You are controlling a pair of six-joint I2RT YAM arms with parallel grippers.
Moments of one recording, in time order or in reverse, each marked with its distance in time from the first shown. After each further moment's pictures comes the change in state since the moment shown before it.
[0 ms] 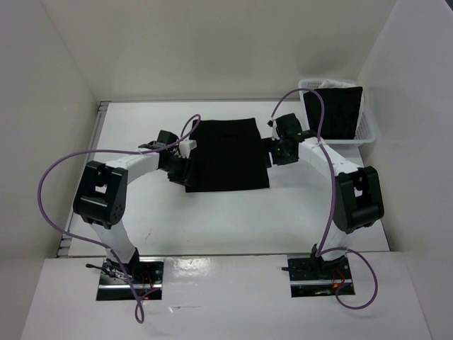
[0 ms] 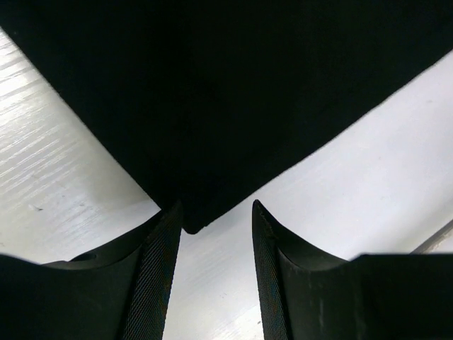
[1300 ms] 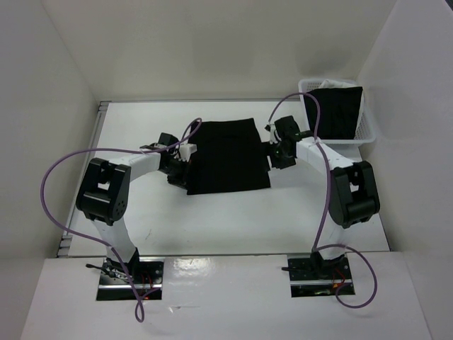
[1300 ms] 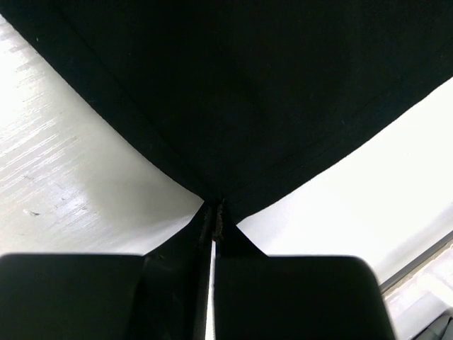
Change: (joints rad) left arm 0.002 0.046 -0.008 -0.010 -0.010 0.021; right arm -0.008 0.050 -0.006 0.000 -0.073 -0.024
